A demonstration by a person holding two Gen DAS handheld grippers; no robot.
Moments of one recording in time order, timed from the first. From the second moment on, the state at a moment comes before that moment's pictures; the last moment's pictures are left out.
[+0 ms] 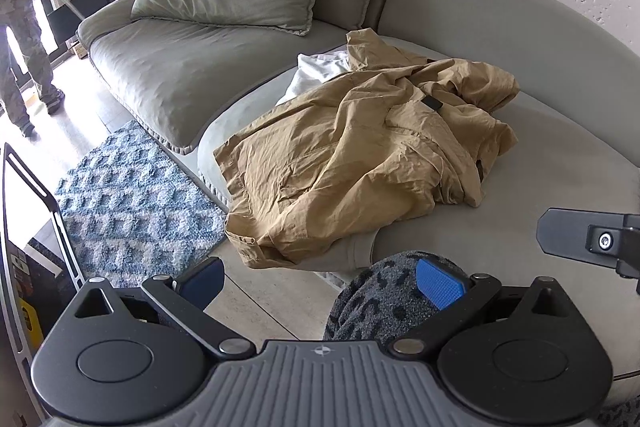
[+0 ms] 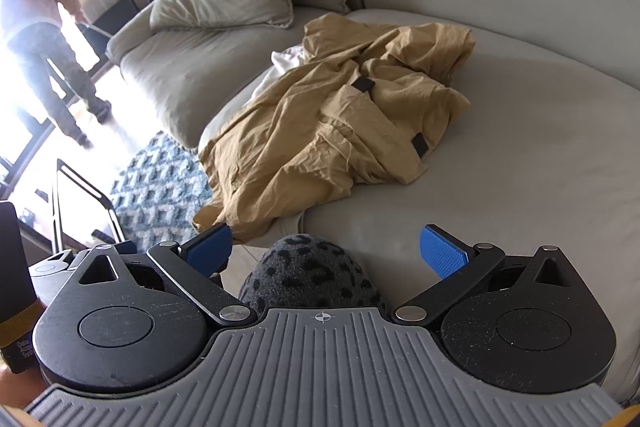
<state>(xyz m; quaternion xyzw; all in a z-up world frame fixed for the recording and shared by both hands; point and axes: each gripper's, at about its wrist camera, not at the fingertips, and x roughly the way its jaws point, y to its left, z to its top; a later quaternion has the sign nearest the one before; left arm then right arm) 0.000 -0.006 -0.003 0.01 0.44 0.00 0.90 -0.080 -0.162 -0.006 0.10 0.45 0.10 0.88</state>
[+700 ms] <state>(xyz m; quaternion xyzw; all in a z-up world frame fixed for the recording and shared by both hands) 0.000 -0.011 -0.006 0.02 0.44 0.00 0.90 -0.082 -0.171 -0.009 0.11 0.45 0.09 0.88</state>
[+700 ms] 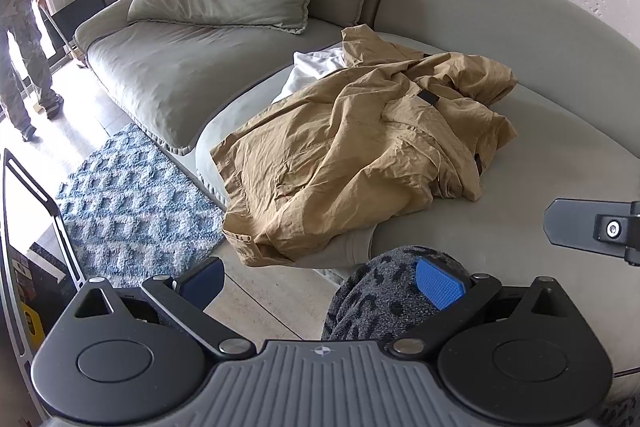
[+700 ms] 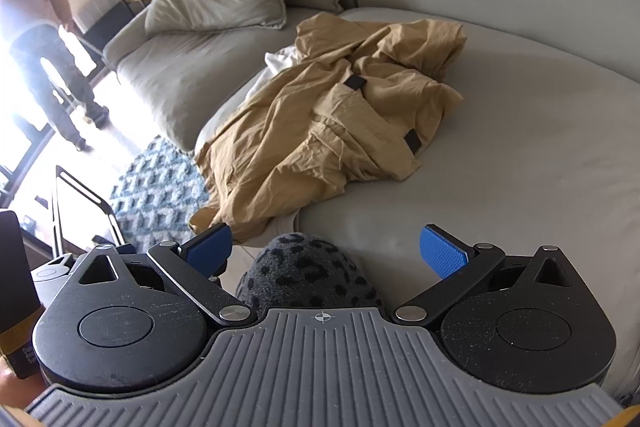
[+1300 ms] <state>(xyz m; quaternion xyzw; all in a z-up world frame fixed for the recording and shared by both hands) 0.034 -0.009 -0.010 0.03 0.37 -0.03 0.93 -0.048 -0.227 -0.041 0.17 0.43 0.00 0.89</state>
